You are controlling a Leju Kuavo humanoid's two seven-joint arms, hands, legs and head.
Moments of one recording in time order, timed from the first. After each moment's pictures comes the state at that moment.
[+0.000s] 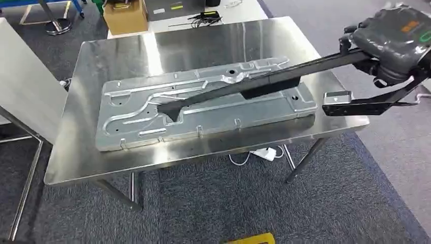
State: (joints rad) left arm -0.10 -0.24 1.26 -0.21 -1.22 0.06 -0.24; right arm 1.15 -2.06 -1.60 -1.77 0.39 0.32 0.07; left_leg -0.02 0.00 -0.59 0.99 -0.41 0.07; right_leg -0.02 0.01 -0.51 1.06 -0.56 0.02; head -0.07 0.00
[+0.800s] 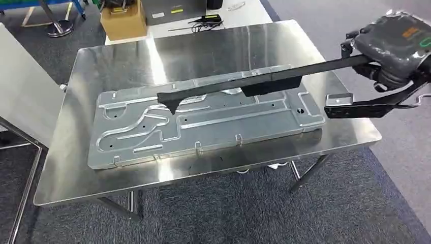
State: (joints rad) left arm -0.10 -0.25 1.26 -0.21 -1.22 0.06 -0.23; right arm 1.18 -2.04 -1.60 -1.76 0.38 0.32 0.07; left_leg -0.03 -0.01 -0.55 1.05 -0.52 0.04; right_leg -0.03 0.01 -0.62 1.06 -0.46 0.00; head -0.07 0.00
